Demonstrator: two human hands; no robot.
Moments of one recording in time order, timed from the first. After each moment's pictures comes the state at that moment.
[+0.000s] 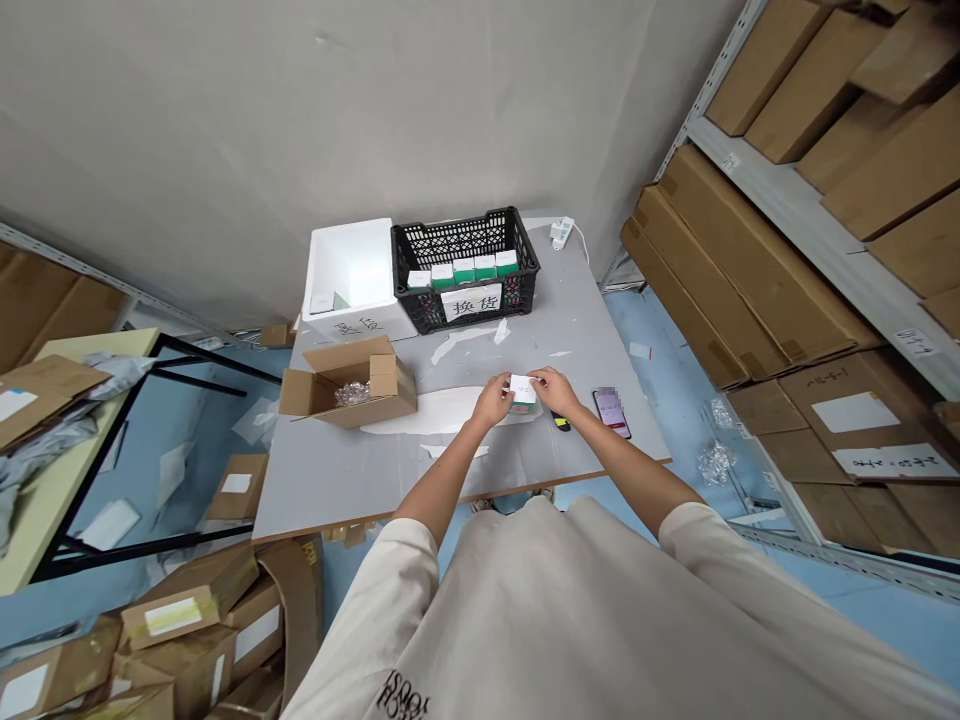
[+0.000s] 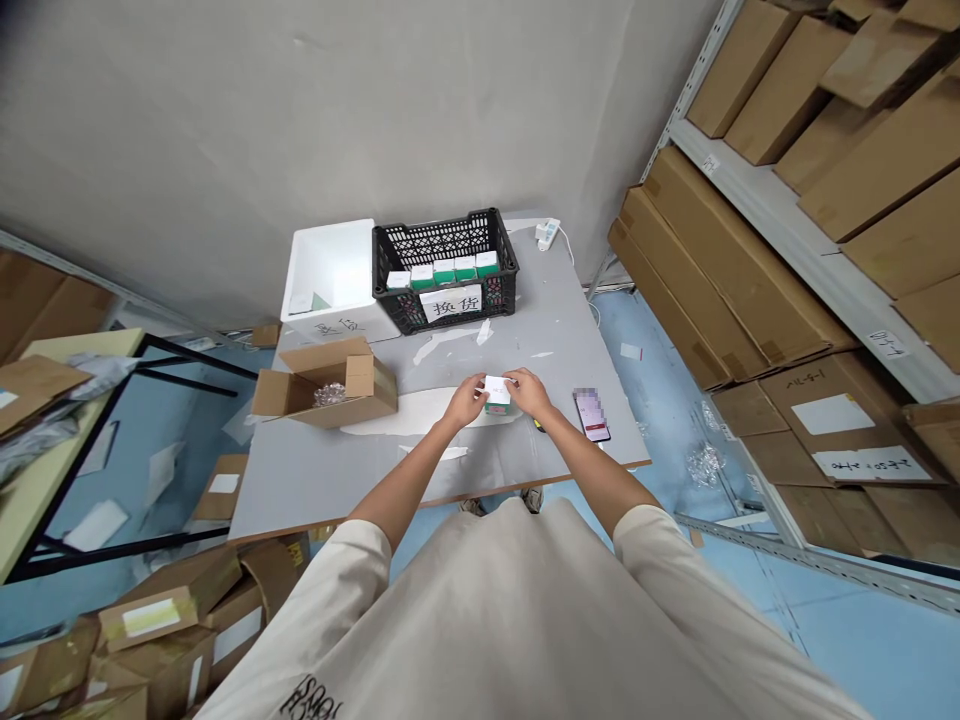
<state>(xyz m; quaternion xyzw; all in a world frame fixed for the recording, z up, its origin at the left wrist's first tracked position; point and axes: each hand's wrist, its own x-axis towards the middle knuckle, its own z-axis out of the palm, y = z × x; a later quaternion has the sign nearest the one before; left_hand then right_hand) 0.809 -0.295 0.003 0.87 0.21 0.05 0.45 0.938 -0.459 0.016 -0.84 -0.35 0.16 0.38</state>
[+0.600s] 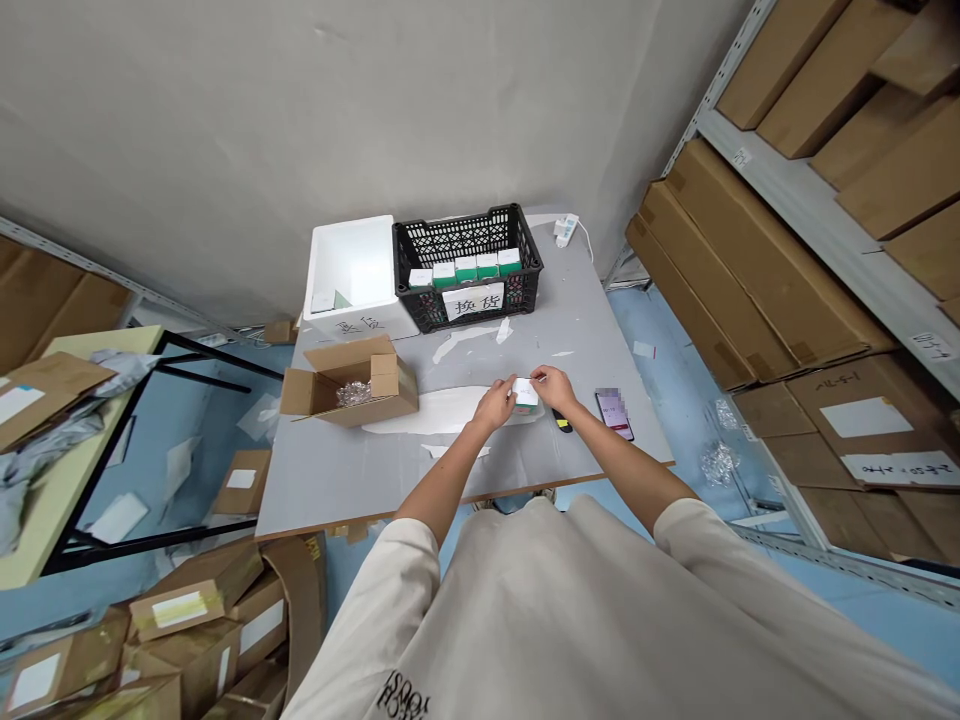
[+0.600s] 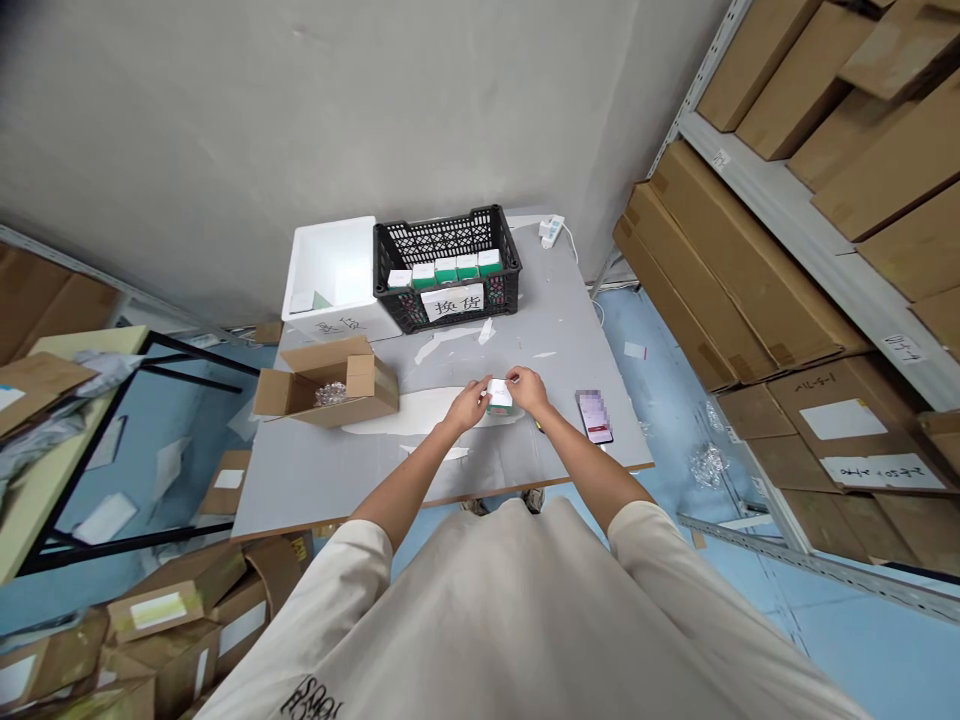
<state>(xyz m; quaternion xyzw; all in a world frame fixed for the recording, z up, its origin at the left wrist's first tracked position) 0.804 -0.297 0.011 0.92 0.17 -0.03 0.36 0.944 -0.439 0.007 -0.87 -0.25 0.18 0.38</state>
